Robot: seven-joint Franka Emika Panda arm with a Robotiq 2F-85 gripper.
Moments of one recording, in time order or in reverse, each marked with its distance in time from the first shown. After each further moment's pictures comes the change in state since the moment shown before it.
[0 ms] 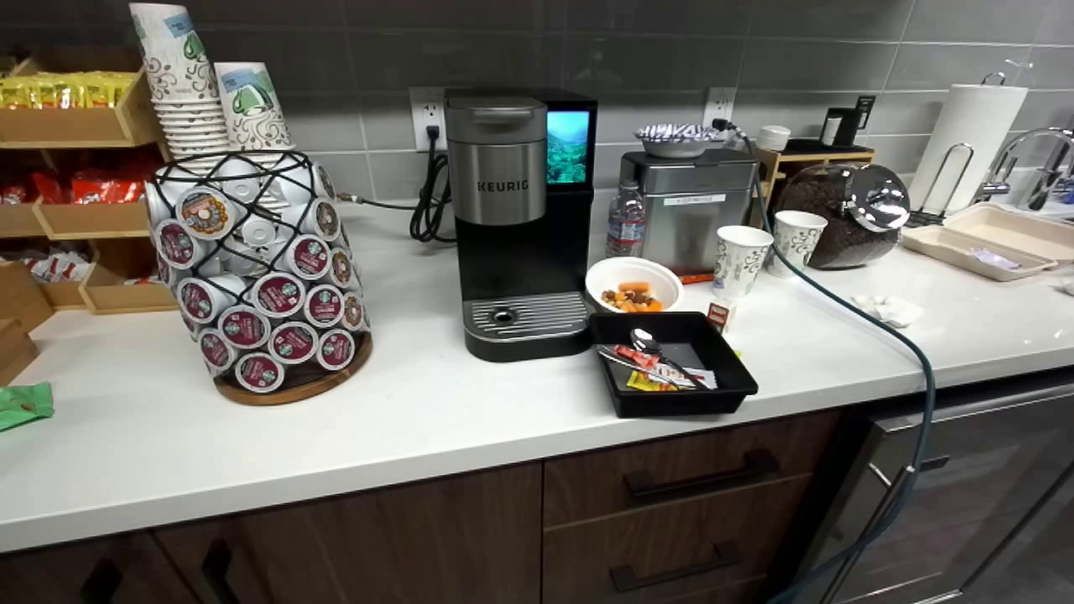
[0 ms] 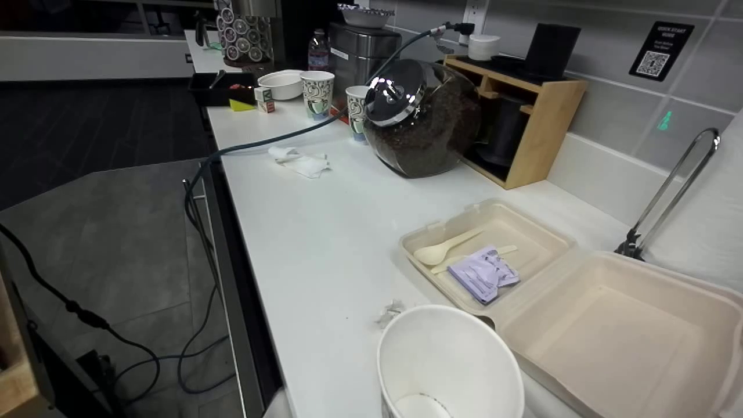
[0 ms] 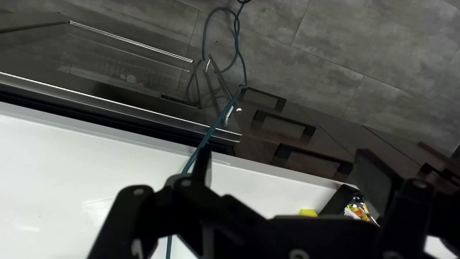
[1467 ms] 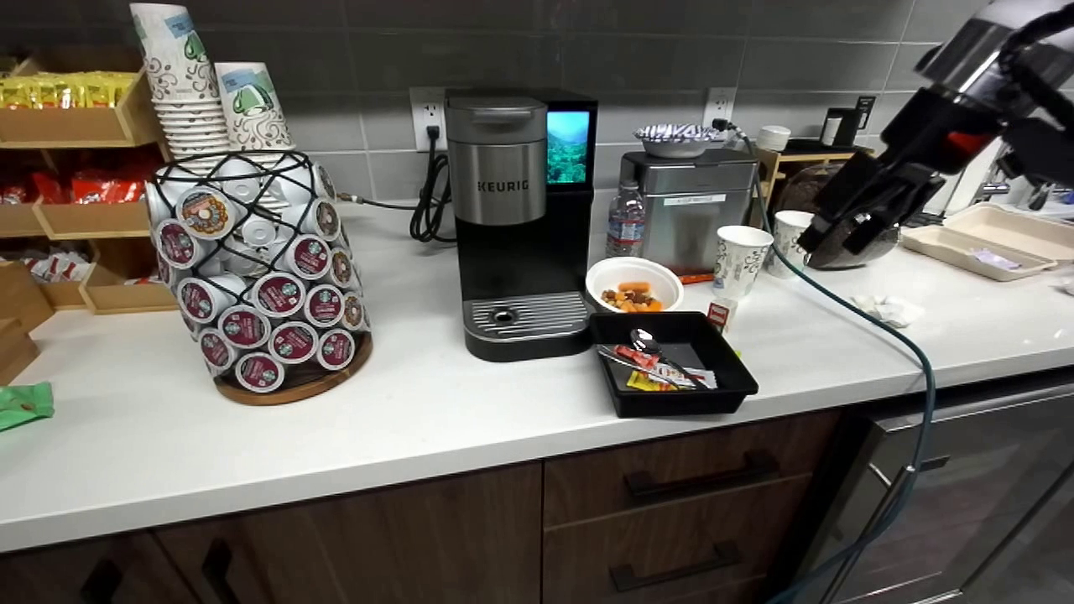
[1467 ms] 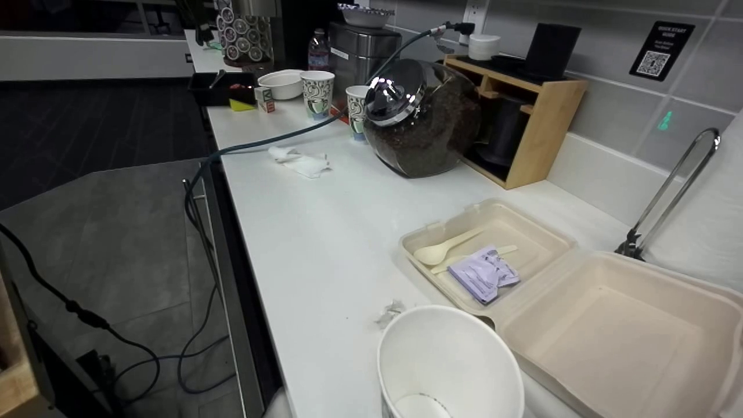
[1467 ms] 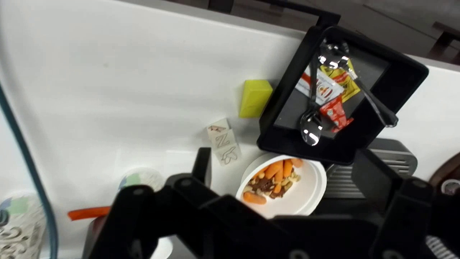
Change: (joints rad) arm 0.115 0.748 0.259 0.250 0.180 0.780 0.283
